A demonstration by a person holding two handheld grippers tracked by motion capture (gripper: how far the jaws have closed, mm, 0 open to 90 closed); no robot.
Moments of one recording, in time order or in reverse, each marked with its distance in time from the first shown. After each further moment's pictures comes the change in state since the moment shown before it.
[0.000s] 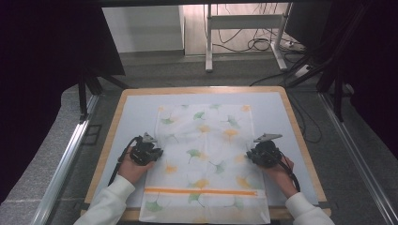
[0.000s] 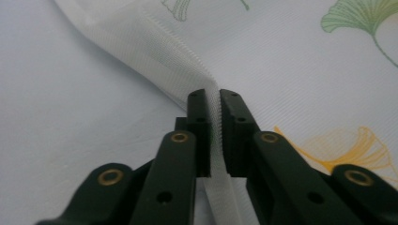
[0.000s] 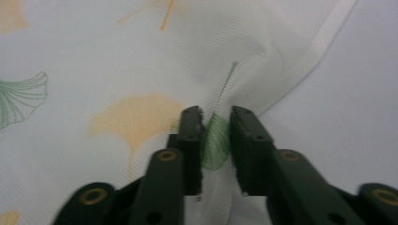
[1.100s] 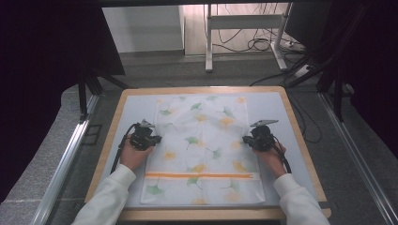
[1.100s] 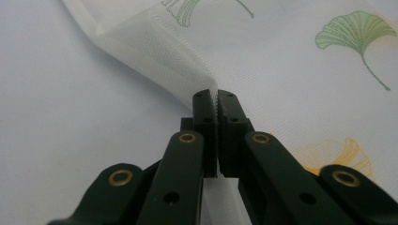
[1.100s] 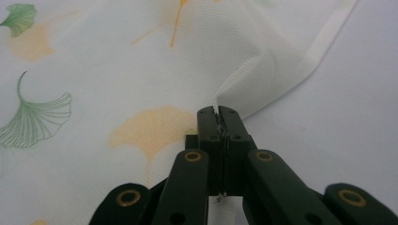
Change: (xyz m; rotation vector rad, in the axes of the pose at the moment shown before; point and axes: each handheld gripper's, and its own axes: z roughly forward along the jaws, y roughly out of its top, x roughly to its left) left arm 0.039 0.029 0.015 -0.036 0.011 -0.076; right arm -0.024 0.037 0.030 -0.065 0.051 0.058
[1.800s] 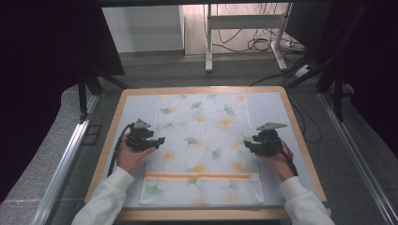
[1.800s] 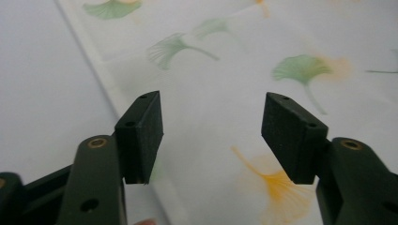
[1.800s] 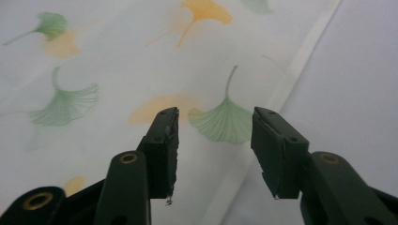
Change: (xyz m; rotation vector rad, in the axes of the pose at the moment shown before) left arm -0.020 -0.001 -0.034 -0.126 -0.022 -0.011; right arm 0.006 -0.010 -0.037 -0.053 -0.010 -0.009
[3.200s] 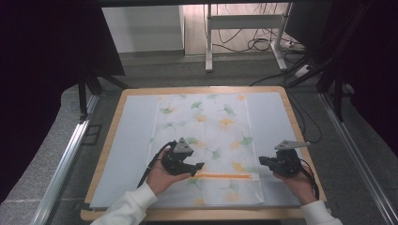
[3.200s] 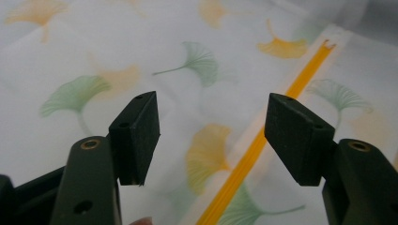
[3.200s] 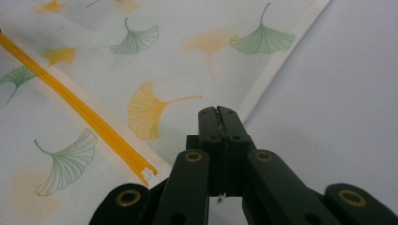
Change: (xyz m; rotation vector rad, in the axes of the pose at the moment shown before) left arm -0.142 0.012 0.013 0.043 -0.244 0.241; right arm 0.004 -0.049 -0.058 0.013 0.132 0.026
